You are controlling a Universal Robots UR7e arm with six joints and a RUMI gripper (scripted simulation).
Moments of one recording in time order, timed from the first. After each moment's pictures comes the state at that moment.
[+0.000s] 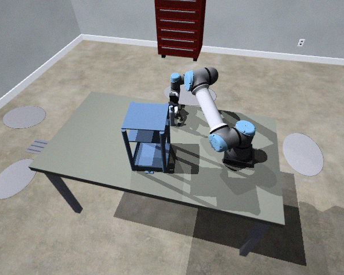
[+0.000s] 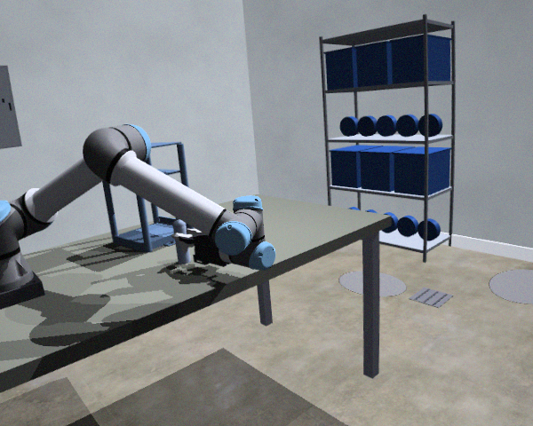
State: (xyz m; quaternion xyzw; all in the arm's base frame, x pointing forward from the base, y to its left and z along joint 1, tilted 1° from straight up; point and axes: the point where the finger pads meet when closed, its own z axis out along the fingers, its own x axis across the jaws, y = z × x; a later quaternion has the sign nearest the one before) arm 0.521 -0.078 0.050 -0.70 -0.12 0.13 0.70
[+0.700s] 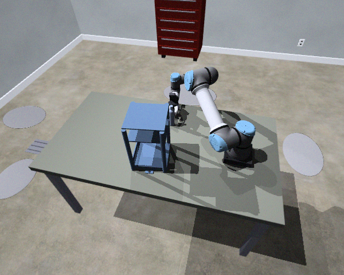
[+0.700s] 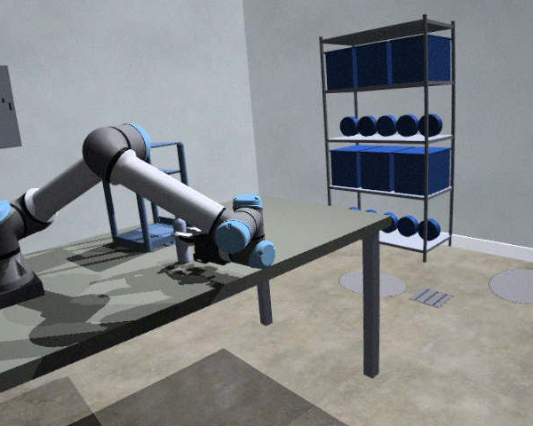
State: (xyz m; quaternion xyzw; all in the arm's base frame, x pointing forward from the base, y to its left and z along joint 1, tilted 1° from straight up) arm 0.521 -0.078 0.053 -0.70 -0.12 0.13 0.70
